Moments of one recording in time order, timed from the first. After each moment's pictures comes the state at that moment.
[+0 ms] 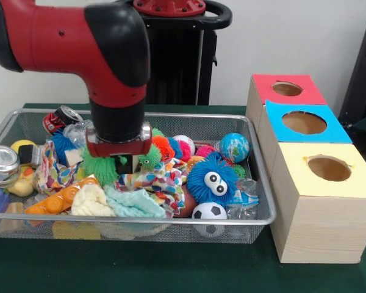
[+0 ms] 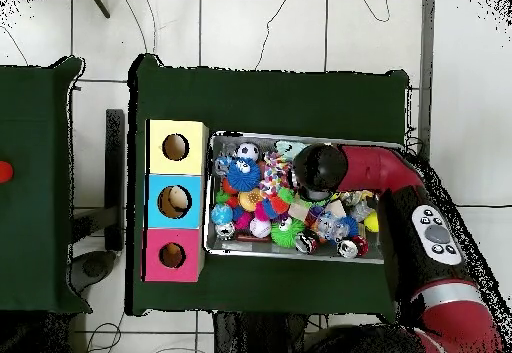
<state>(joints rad) -0.60 -0.45 0.34 1.40 -0.51 0.84 1.57</state>
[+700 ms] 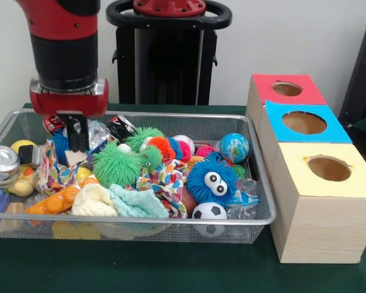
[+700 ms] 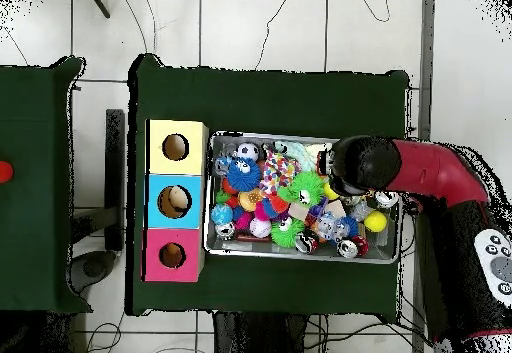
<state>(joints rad) -0.69 -0.63 0.38 1.43 -0.47 0.85 1.57</state>
